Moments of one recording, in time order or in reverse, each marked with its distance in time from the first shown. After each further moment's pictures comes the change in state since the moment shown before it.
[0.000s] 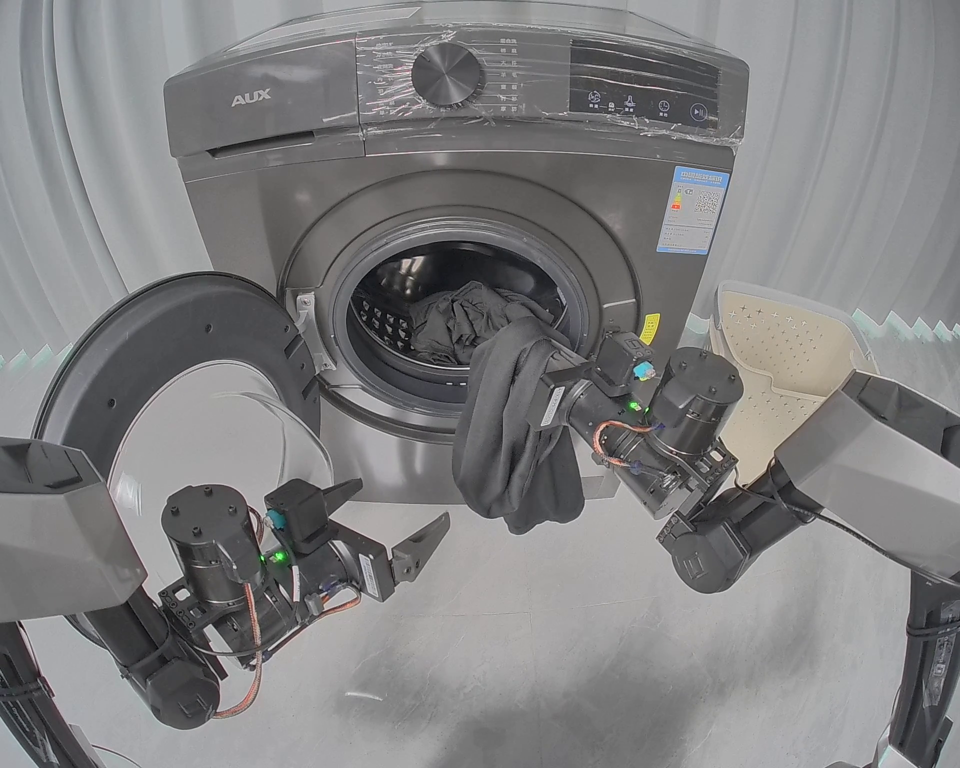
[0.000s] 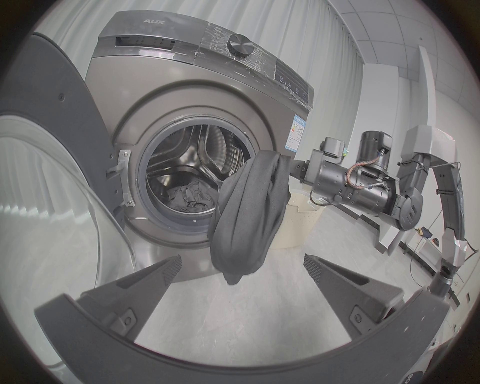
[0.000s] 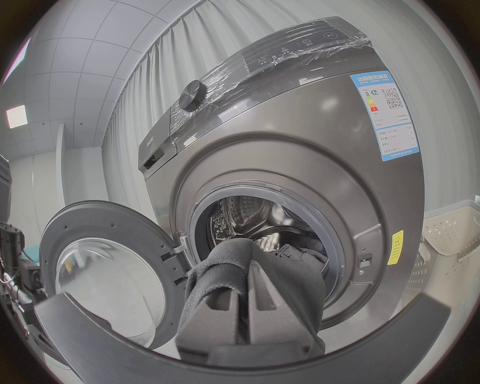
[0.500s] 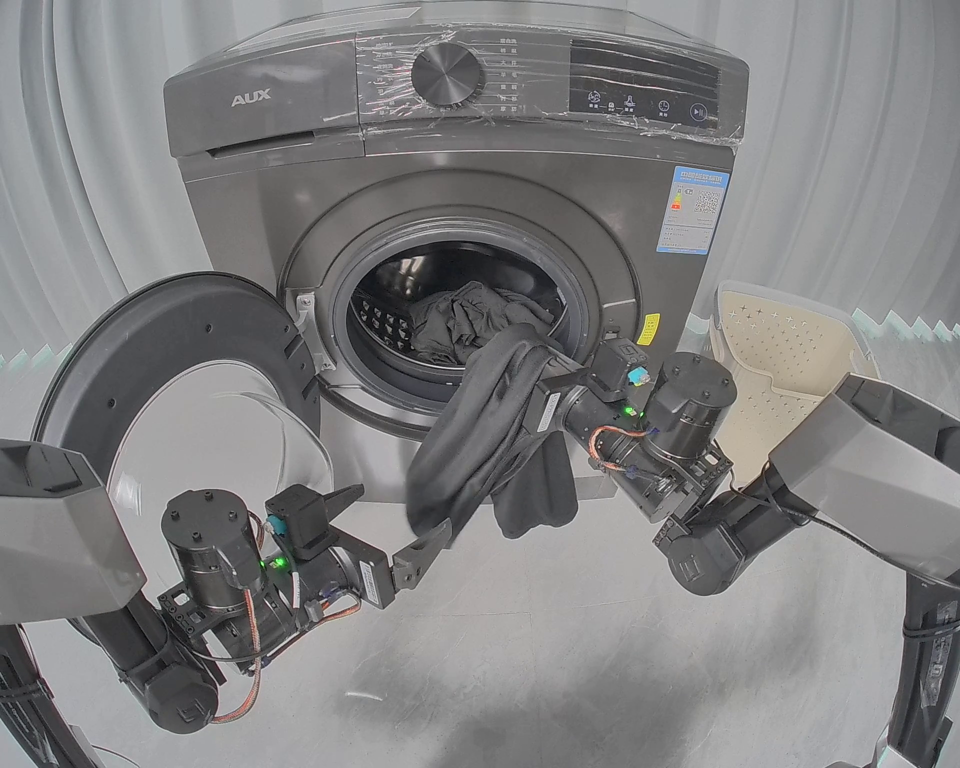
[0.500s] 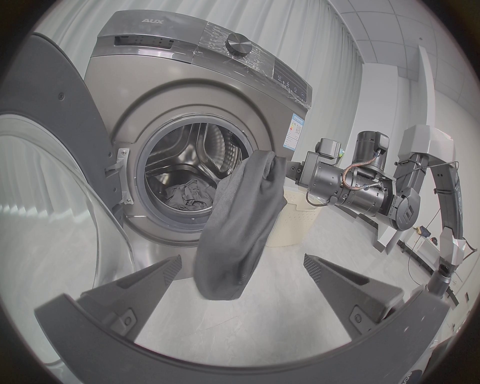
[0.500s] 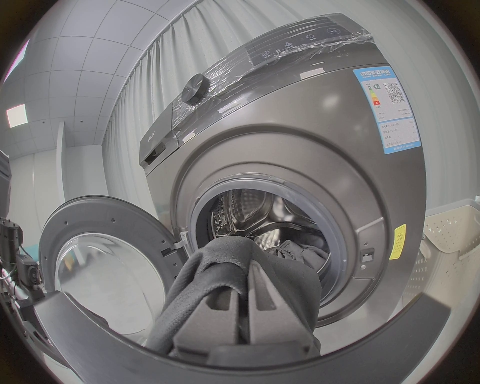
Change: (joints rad) left arm -0.008 -0.003 0.013 0.000 -0.002 0.000; right arm 0.006 0.012 -0.003 0.008 -0.003 -0.004
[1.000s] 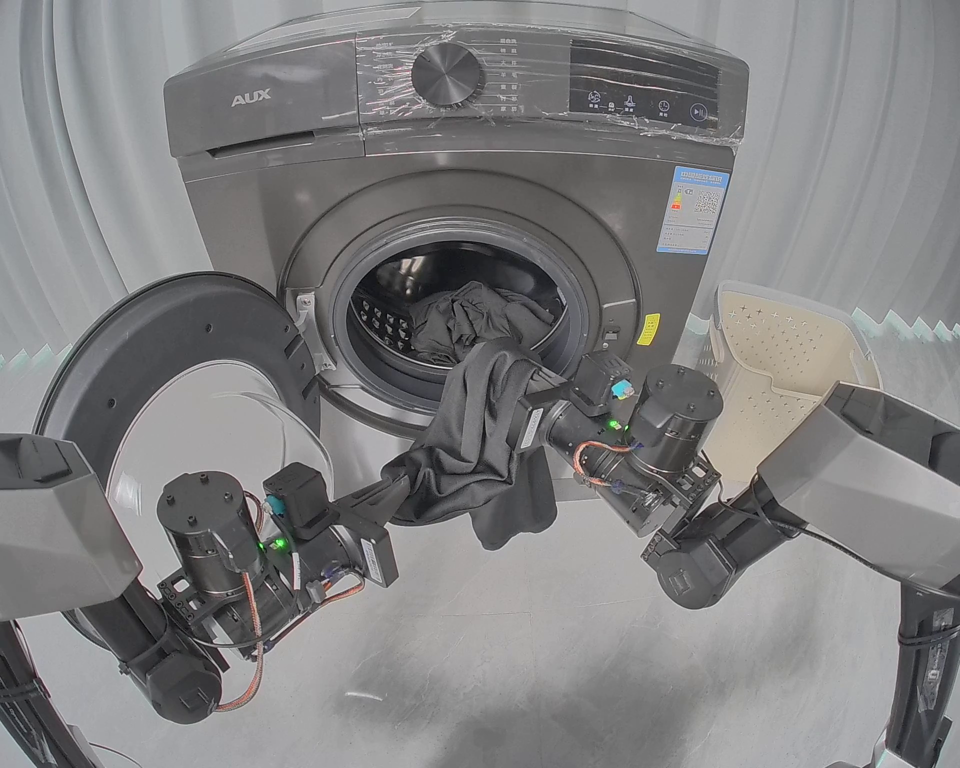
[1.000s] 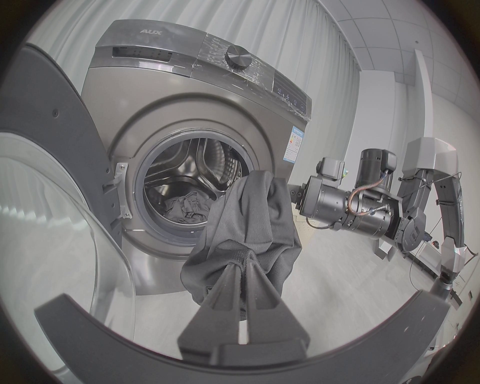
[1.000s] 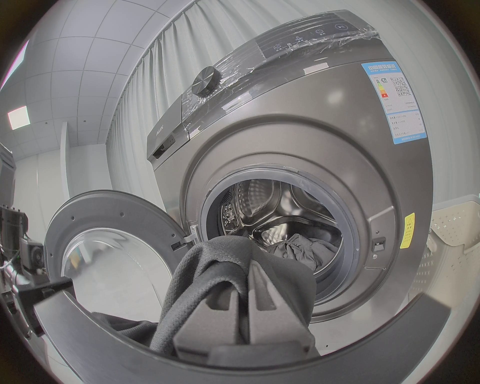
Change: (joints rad) left arm 0.005 -0.011 -0.051 0.000 0.000 0.000; right arm 0.035 0.011 0.007 0.002 0.000 0.001
